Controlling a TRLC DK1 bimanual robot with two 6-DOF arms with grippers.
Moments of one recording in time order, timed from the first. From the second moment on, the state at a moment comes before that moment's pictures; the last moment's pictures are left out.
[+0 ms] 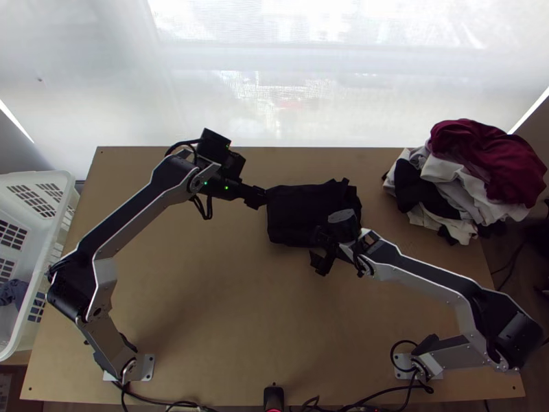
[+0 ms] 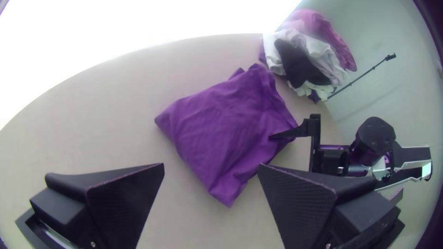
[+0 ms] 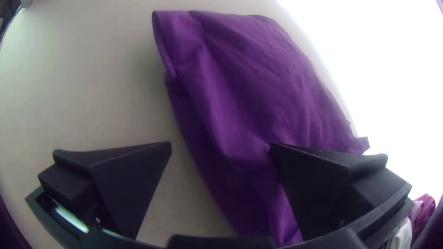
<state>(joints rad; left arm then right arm) -0.49 1.83 1.72 -0.78 0.35 -0.11 0.65 1.55 0.82 -0.07 0.05 -0.58</state>
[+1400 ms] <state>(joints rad) -0.48 1.79 1.70 -0.82 0.33 -0.08 0.63 1.87 0.95 0.29 0.21 -0.67</state>
